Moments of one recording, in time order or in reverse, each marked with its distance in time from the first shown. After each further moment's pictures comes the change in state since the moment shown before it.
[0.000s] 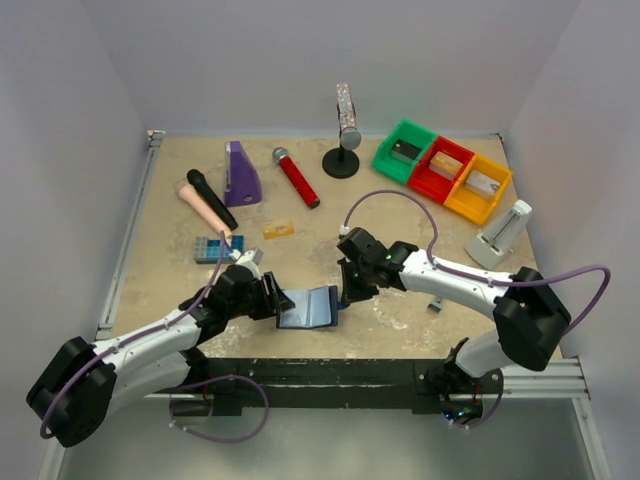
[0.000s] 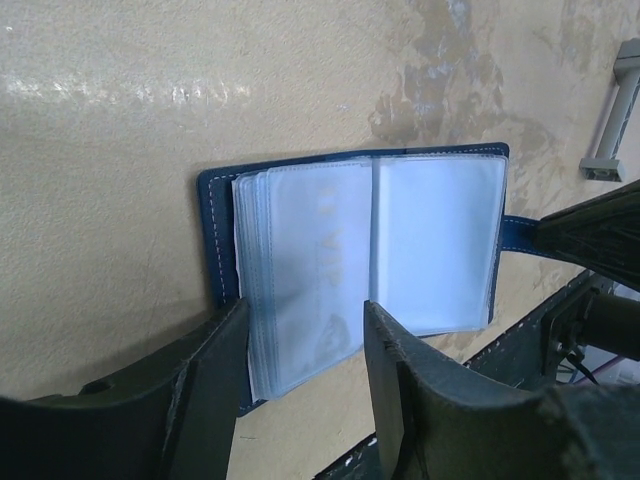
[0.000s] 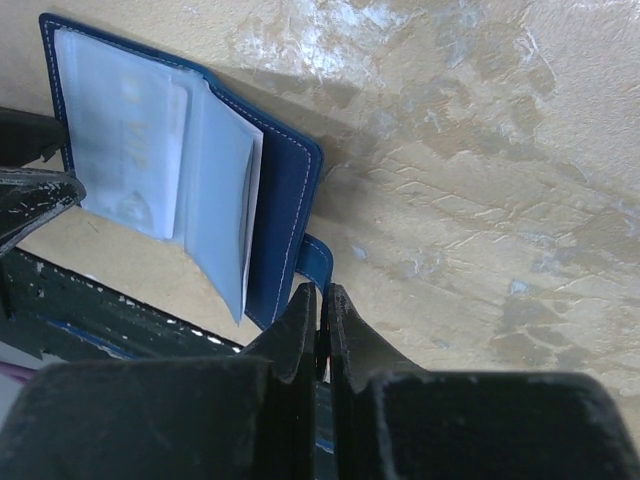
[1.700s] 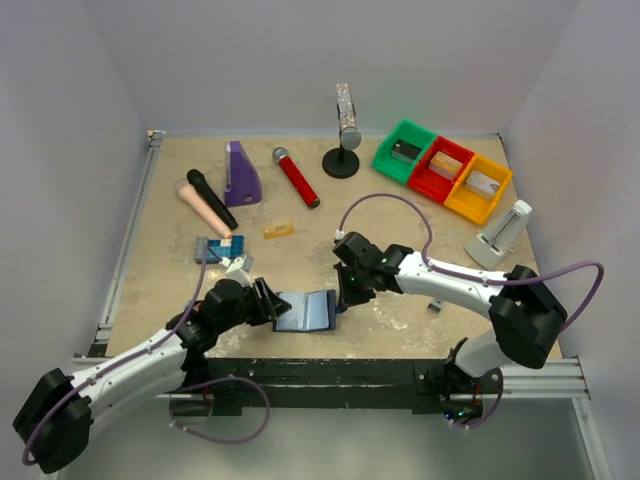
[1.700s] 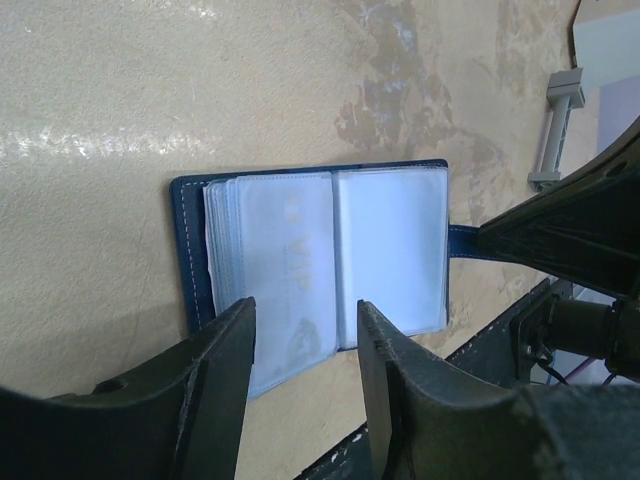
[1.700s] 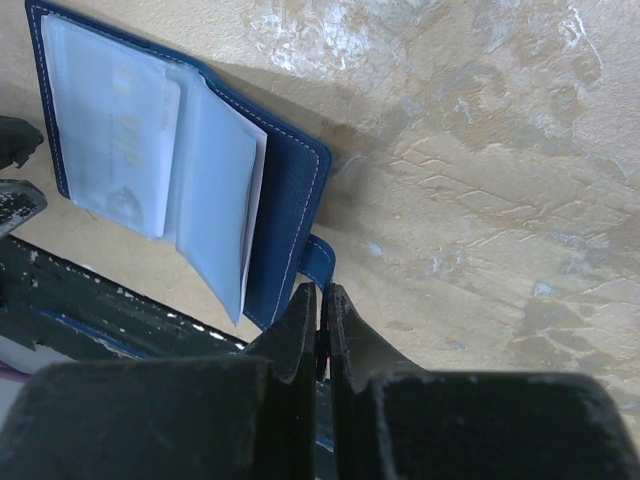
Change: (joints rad) left arm -0.057 -0.249 -0.106 -0.007 -0.086 -0.066; right arm 0.033 0.021 -0.004 0.013 -0.006 0.006
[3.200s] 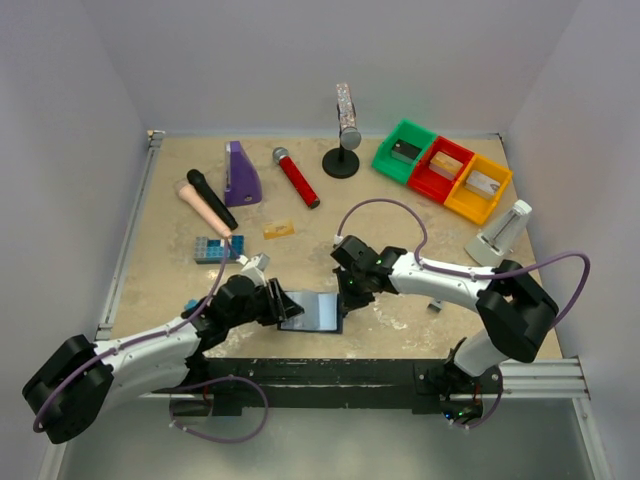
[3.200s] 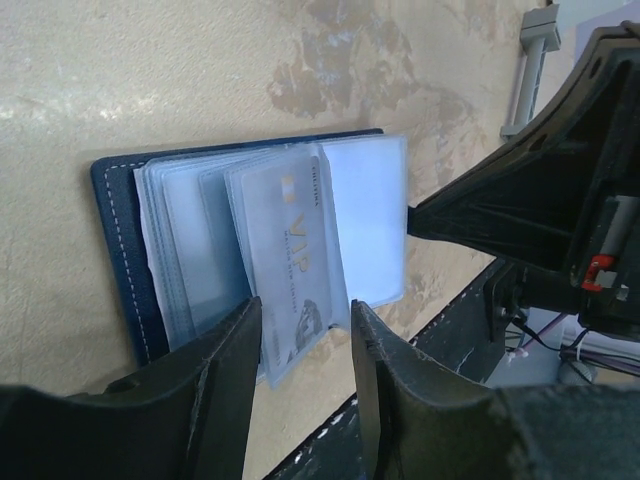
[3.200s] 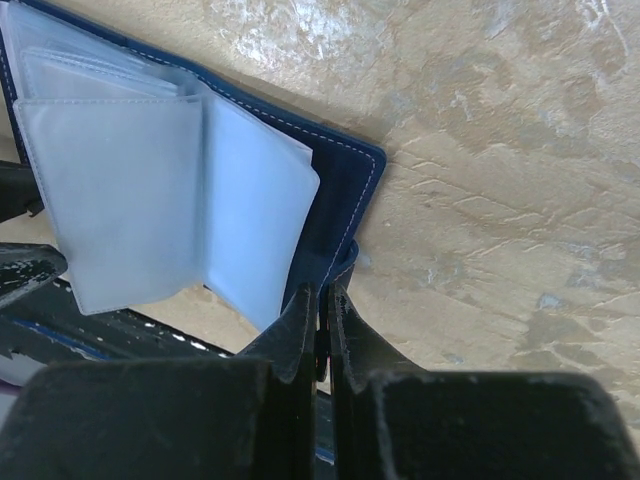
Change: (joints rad) left arm -0.047 0.230 0.020 0.215 0.100 -0.018; right arm 0.001 0.053 -0.017 0.026 -0.011 0.002
